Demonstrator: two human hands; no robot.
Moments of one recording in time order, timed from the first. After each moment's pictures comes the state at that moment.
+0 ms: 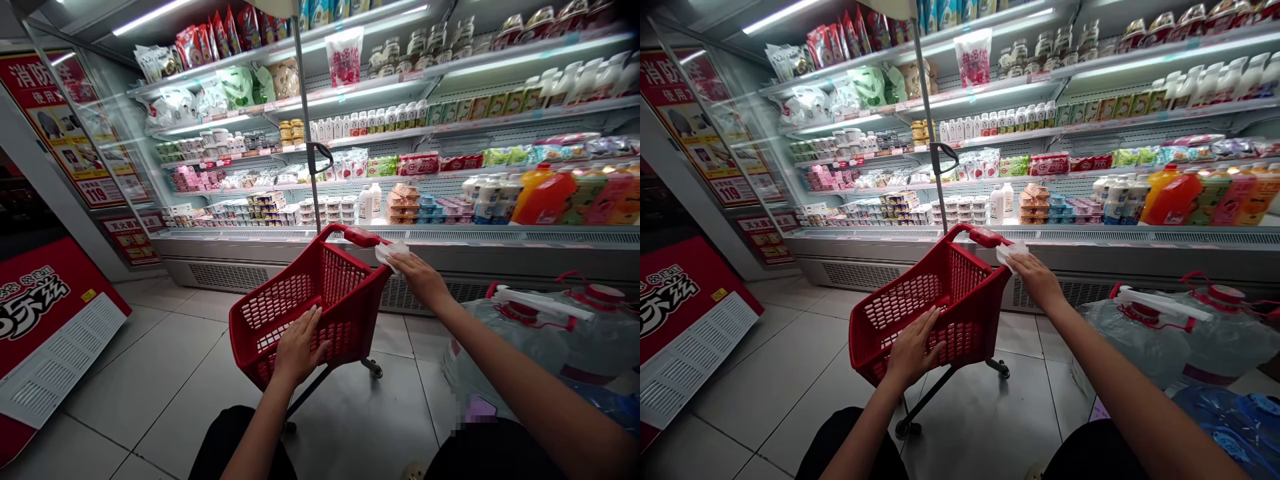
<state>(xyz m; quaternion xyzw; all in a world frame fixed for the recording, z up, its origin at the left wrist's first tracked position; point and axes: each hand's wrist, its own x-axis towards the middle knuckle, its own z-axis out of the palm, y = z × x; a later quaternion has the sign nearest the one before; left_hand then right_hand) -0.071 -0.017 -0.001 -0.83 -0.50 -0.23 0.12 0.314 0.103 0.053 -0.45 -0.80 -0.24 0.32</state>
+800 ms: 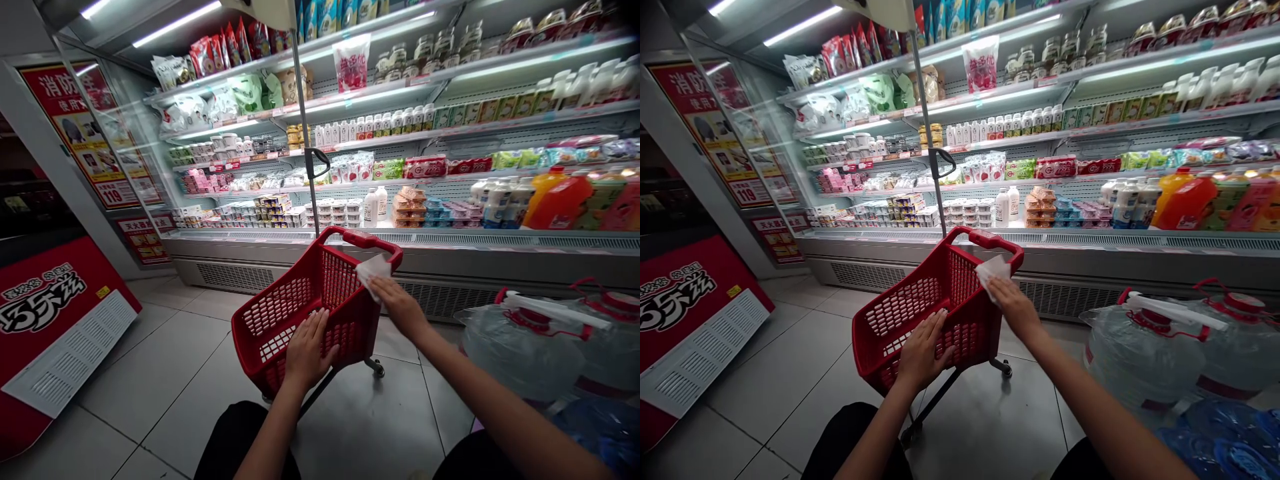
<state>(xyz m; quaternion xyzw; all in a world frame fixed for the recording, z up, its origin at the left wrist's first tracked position) -0.055 -0.025 -0.007 -0.82 -0.51 -0.24 0.13 0.242 0.072 0.008 -0.40 -0.83 -0.21 0.32</state>
